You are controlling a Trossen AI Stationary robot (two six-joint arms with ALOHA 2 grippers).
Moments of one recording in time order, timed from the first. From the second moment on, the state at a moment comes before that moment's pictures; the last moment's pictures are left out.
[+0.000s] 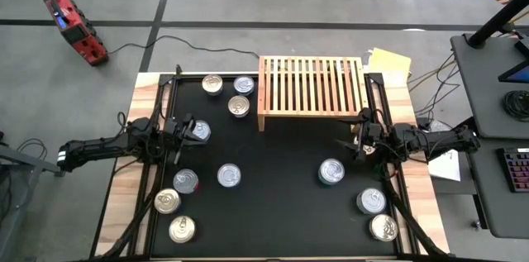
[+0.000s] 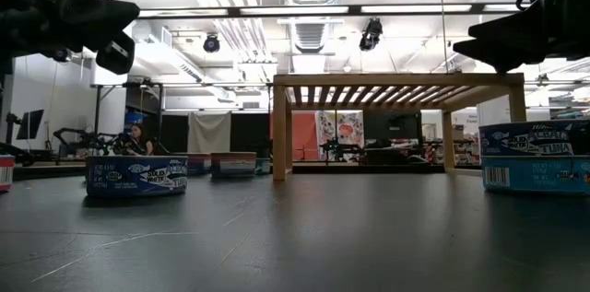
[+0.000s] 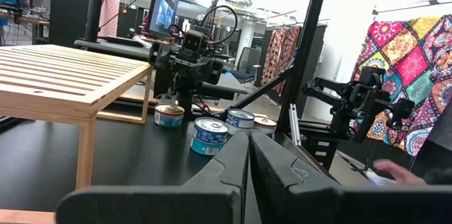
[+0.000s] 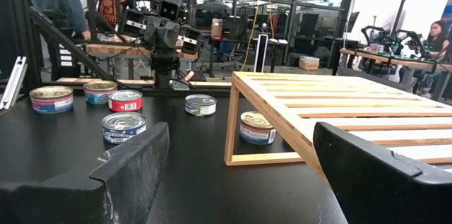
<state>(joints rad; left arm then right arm) 0.16 0.09 0.02 0.21 0.30 -0.25 0.09 0.02 0.01 0.06 0.28 -0.11</state>
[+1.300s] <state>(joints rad) 0.16 0.09 0.02 0.62 0.30 -0.36 0.09 0.03 0.11 0.19 0.16 0.12</state>
